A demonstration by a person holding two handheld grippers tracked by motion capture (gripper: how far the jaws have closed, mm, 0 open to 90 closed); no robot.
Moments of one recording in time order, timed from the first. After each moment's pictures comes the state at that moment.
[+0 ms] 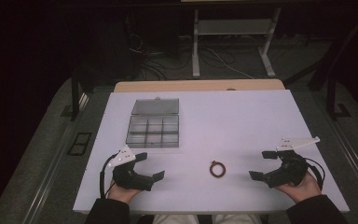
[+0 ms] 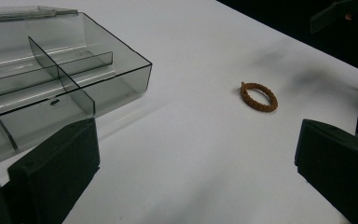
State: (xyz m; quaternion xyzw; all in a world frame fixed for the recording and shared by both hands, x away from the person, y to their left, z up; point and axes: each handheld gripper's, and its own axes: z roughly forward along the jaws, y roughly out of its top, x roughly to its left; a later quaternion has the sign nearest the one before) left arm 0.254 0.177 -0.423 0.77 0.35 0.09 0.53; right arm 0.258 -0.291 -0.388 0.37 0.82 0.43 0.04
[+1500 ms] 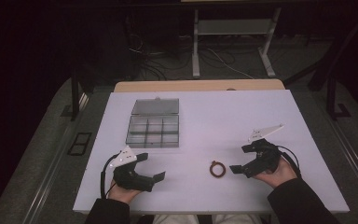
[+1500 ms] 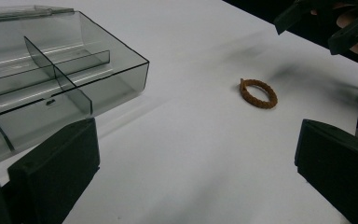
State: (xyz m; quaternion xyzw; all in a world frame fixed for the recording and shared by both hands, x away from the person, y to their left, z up) left arm 0.254 0.176 -0.424 0.77 0.35 0.09 0.53; right arm 0.299 -0.240 -0.396 0.34 0.86 0.38 0.01
